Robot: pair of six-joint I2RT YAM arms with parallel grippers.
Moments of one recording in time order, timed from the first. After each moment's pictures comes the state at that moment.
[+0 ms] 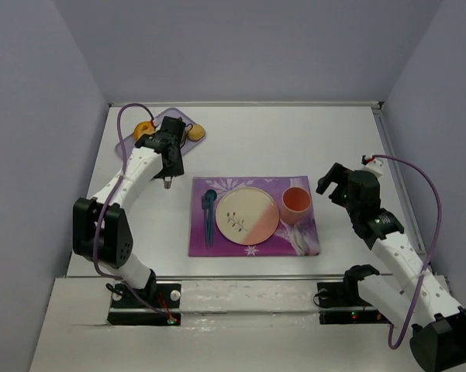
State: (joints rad) left arm -0.31 1.58 1.32 -0.86 -0.35 -0.42; right arm 0.26 0.80 0.61 -0.31 0.30 0.57
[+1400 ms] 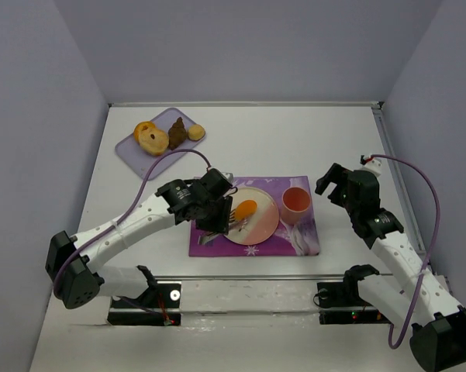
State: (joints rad) left arm -0.90 1.26 1.09 -0.95 0.01 -0.66; right arm 0.26 0.80 0.61 -0.31 0.27 0.57
